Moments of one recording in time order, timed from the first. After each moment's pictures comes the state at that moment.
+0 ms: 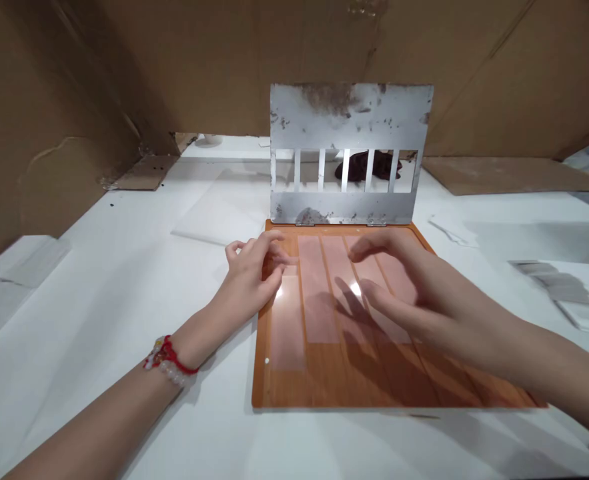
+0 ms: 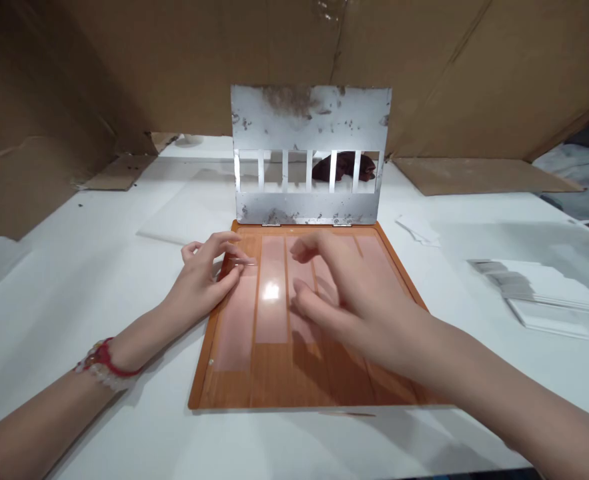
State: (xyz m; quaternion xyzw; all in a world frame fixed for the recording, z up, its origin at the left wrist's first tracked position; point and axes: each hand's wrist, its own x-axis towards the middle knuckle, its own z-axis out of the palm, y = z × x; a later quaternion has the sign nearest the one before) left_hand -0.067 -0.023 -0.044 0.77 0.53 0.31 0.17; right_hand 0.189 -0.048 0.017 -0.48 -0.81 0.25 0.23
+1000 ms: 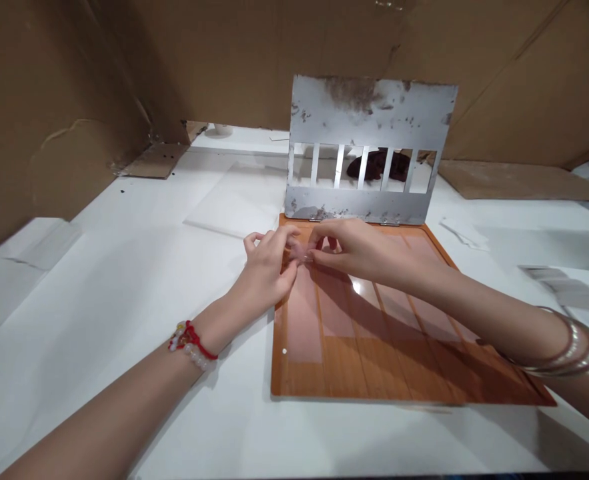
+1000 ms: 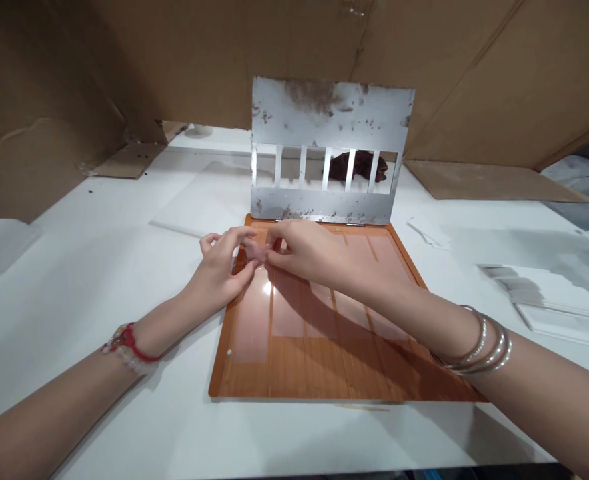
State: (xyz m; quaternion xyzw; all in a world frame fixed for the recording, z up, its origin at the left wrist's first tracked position) left_hand -0.069 -0.021 -0.056 0.78 0.51 0.34 0.14; right_hand 0.118 0.026 0.000 -0.42 -0.86 0.25 0.13
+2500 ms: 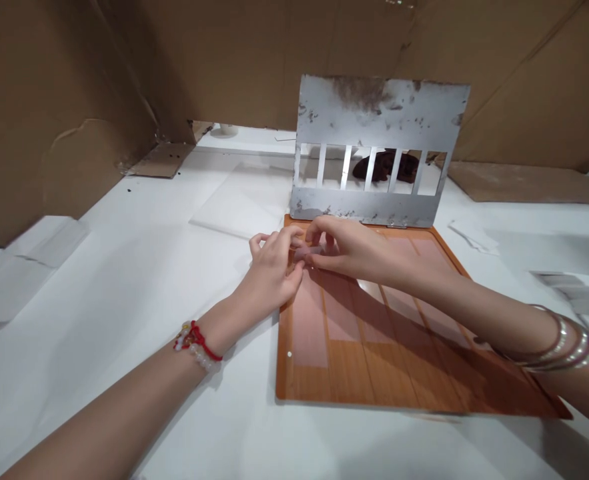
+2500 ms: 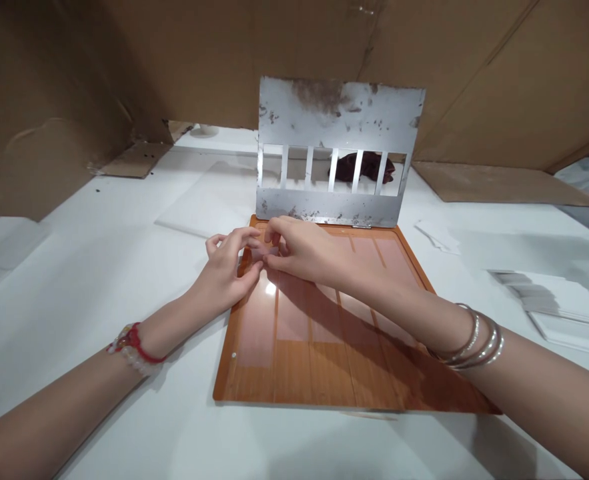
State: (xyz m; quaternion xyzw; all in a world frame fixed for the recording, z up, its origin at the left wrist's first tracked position) left_hand -0.069 -0.020 -0.058 0.78 0.50 0.35 0.14; right_hand 0.112 0.035 -0.011 -0.39 -0.86 0.27 0.16
